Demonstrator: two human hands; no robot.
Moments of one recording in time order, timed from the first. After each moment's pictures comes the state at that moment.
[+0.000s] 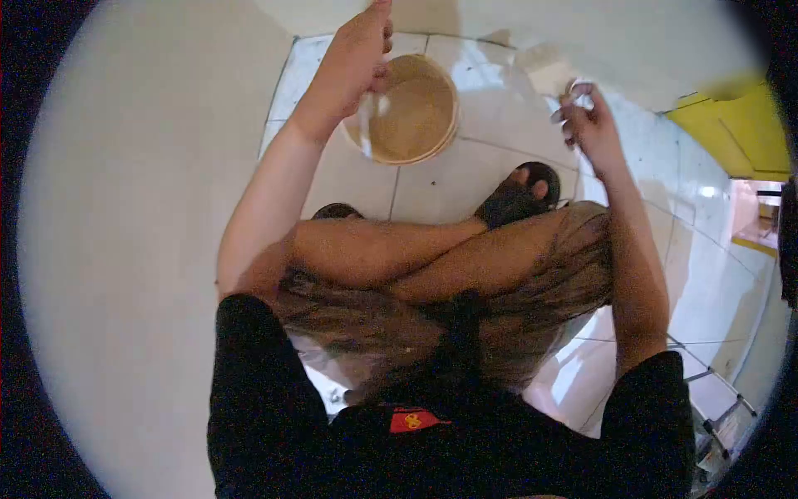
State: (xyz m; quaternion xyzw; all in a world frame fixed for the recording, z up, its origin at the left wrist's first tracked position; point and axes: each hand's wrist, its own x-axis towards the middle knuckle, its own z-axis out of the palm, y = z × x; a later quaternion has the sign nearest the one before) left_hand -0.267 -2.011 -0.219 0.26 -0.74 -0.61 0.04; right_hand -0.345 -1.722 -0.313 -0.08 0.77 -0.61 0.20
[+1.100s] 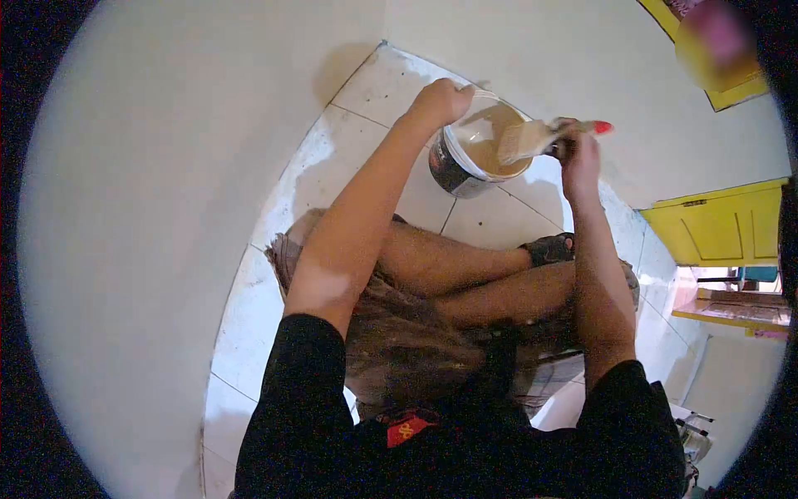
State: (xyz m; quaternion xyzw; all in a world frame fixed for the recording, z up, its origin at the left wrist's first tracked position) left_hand -0.204 -2.146 -0.314 0.21 -0.89 -0.40 0.08; right_hand -0.268 -1.904 -0.277 -0.21 0.70 -0.67 0.12
